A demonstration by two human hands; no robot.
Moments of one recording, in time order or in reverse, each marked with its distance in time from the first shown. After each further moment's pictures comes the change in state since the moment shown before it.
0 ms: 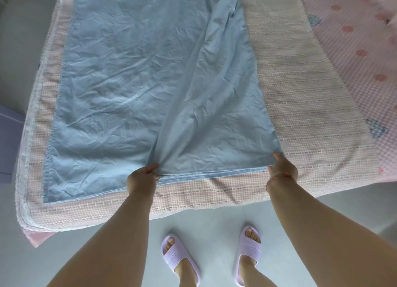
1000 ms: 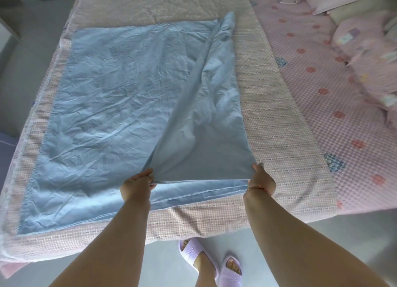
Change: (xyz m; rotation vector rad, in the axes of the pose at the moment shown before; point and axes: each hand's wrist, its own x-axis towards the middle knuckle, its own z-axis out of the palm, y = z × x) left_hand -0.068 0.096 0.085 -0.339 0.089 -0.027; right_hand 0.011 -0.093 -0.021 -0.135 -0.152 -0.063
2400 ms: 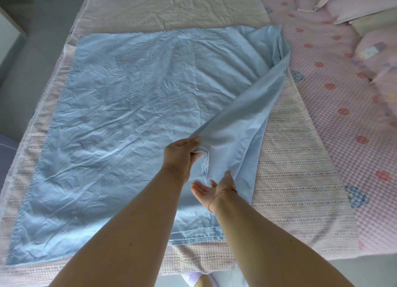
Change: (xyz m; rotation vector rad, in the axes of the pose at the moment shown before) left_hand -0.002 0.099 0.135 -0.225 -0.533 -0.049; right_hand -0.027 -0.034 0.132 0.483 -0.424 0.653
